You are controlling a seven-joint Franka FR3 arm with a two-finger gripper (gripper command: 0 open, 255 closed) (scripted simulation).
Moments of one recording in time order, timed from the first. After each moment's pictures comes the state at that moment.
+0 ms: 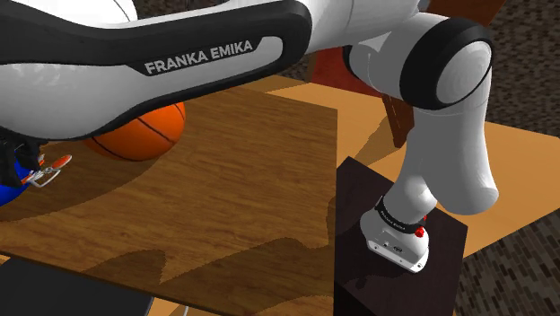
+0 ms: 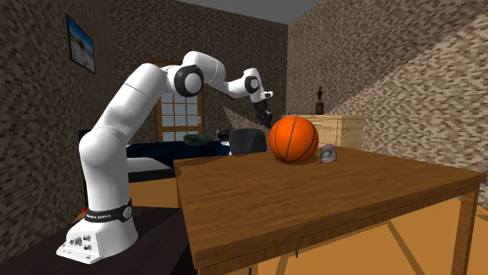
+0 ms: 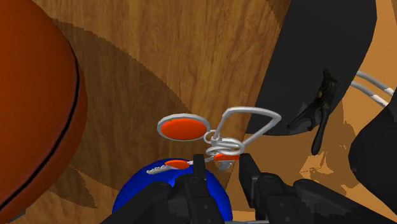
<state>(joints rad) 0.65 0.58 0.35 -1.17 -0.35 2.06 0.39</state>
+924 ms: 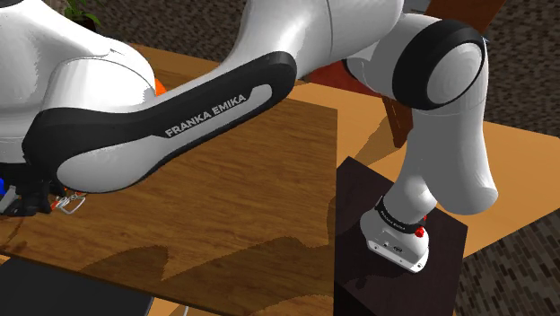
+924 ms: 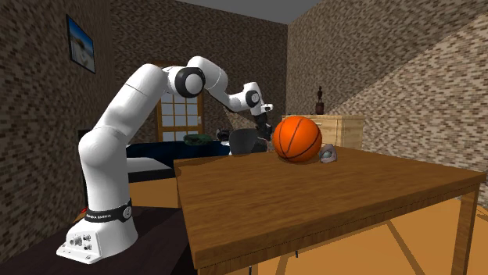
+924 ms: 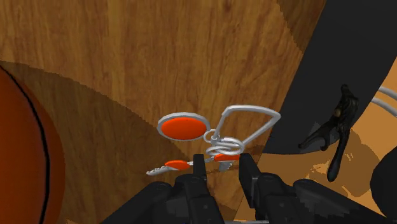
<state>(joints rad) 0.64 0.60 0.34 -1.34 -0.37 2.24 0.43</state>
